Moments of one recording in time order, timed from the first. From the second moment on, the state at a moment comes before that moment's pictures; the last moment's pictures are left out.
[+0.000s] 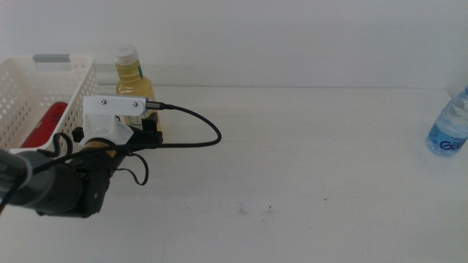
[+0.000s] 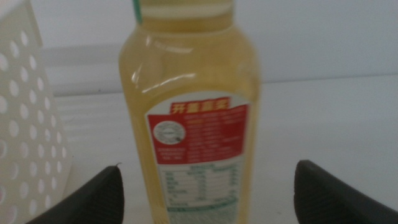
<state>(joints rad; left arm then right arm) -0.23 1.91 -0.70 -0.16 -0.85 0.03 0.06 0.00 0.00 -0.09 0.27 0.10</state>
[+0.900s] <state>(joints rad) -0.19 2.18 -0.97 -0.13 -0.91 0.02 0.06 0.00 0.00 -0.09 0.27 0.10</state>
